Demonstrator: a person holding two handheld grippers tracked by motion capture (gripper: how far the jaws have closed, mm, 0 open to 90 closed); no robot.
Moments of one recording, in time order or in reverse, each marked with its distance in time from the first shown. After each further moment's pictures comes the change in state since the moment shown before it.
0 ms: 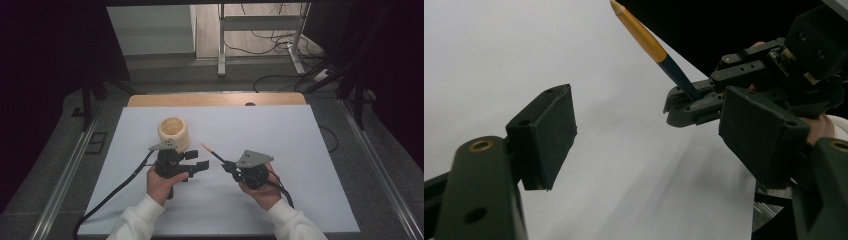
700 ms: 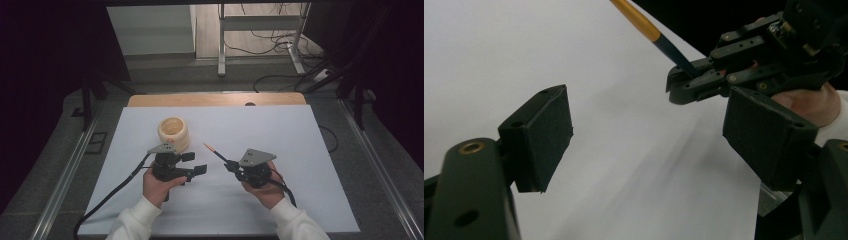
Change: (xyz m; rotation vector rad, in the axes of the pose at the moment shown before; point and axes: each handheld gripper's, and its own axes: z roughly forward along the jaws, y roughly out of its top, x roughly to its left) left arm -0.009 -0.001 -0.009 0.038 0.033 0.047; right arm -0.006 0.000 -0.005 0.018 0.002 0.002
